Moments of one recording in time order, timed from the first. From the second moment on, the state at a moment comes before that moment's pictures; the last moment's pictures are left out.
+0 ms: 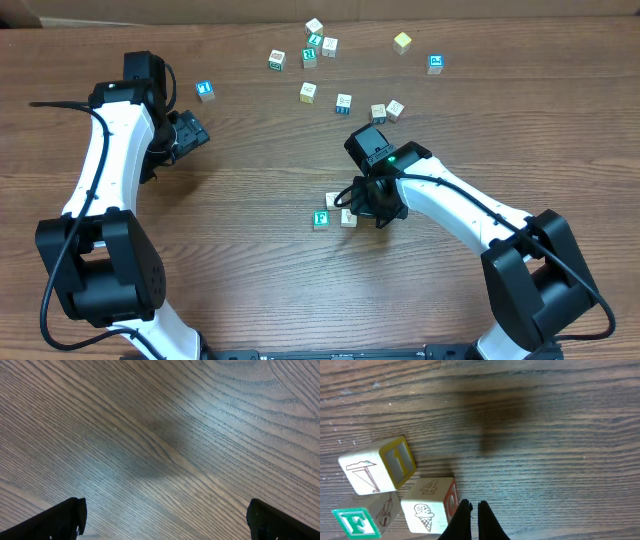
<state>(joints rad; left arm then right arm) 0.10 1.88 1.54 -1.09 -0.10 -0.58 0.56 1.81 1.19 -0.84 -0.05 0.72</state>
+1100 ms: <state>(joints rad) 0.10 1.88 1.54 -1.09 -0.10 -0.58 0.56 1.81 1.14 -0.75 -0.15 0.62</state>
